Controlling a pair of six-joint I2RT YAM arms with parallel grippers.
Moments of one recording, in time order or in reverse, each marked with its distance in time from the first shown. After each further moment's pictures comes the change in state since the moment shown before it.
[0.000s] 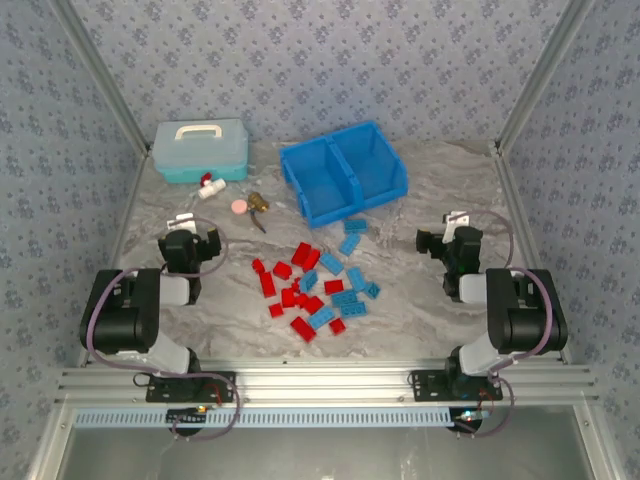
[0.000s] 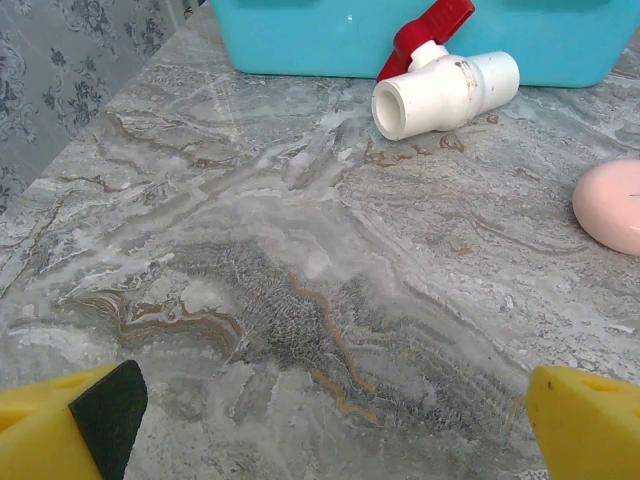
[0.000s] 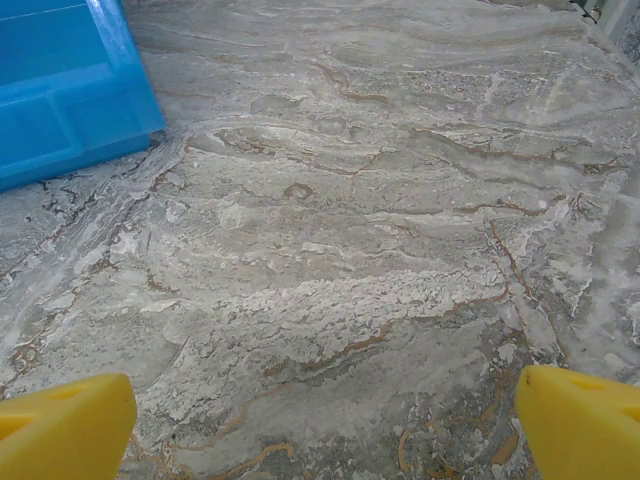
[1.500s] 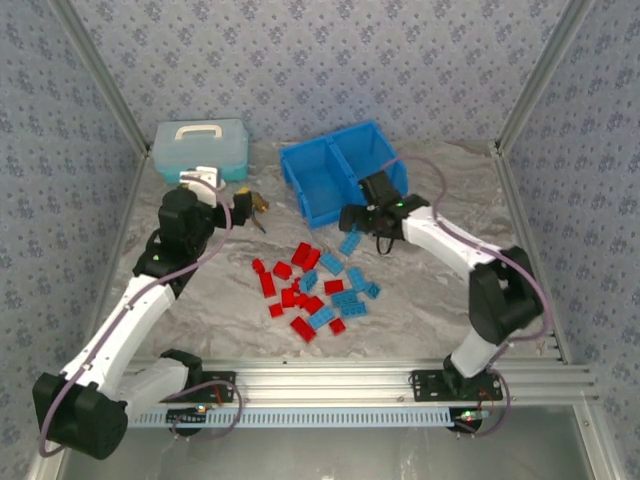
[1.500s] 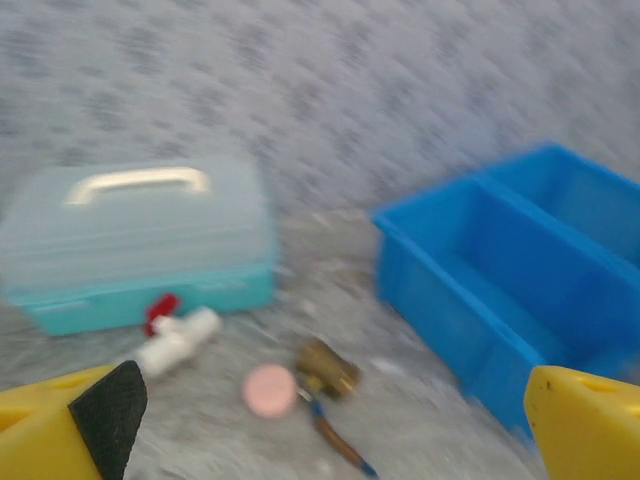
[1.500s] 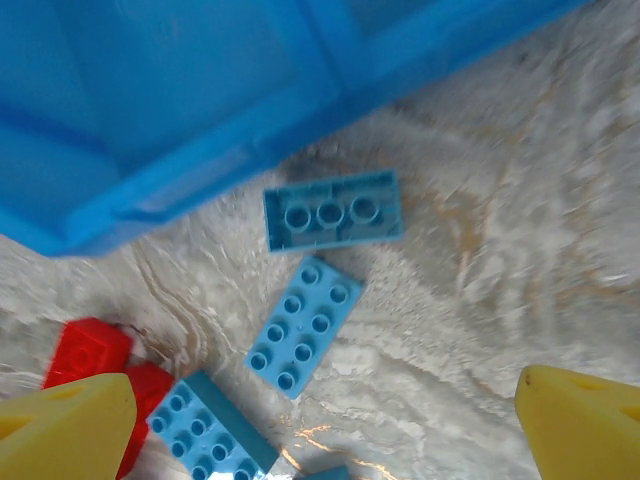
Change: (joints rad) left arm -0.341 -0.534 0.520 -0.913 0.142 0.011; right arm 0.565 0.160 0.867 -1.279 0.071 0.581
